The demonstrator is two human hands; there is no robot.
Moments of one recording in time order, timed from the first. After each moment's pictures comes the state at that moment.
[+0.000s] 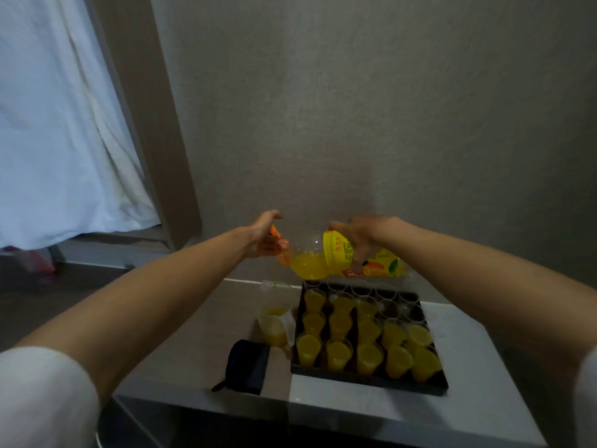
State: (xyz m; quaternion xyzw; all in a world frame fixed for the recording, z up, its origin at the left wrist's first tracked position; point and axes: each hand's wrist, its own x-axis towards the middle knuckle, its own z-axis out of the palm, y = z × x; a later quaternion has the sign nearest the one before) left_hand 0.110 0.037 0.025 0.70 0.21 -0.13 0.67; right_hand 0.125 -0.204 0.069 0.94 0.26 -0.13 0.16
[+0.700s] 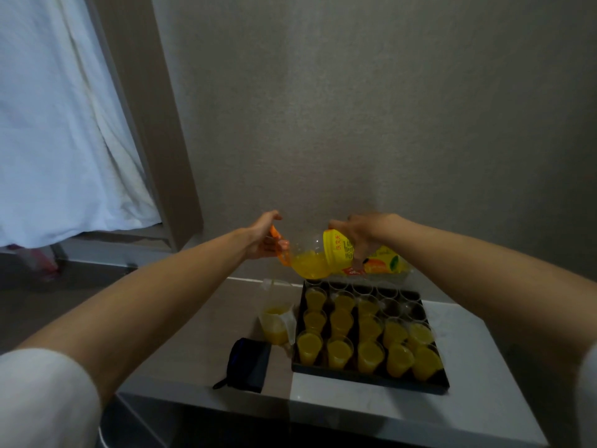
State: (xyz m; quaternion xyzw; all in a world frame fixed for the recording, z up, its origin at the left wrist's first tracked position) left_hand 0.110 0.039 0.018 0.69 0.22 -0.14 0.68; right_hand 0.127 -0.201 0.070 0.94 0.27 -0.13 0.17
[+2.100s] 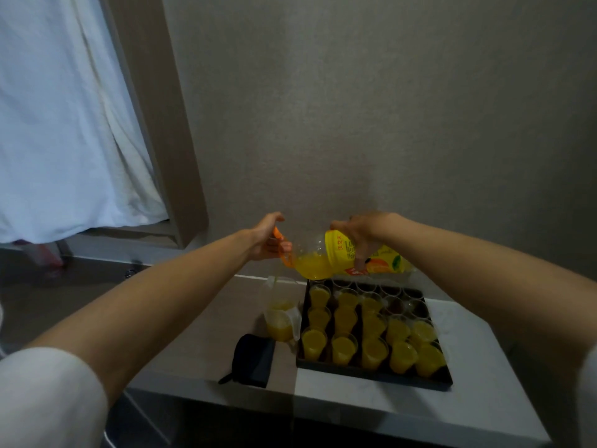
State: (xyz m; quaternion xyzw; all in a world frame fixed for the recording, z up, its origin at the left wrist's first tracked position) left_hand 0.096 0.041 0.016 0.68 0.23 -0.13 0.69; right_hand 0.109 -0.189 0.077 0.94 0.26 -0.15 0.19
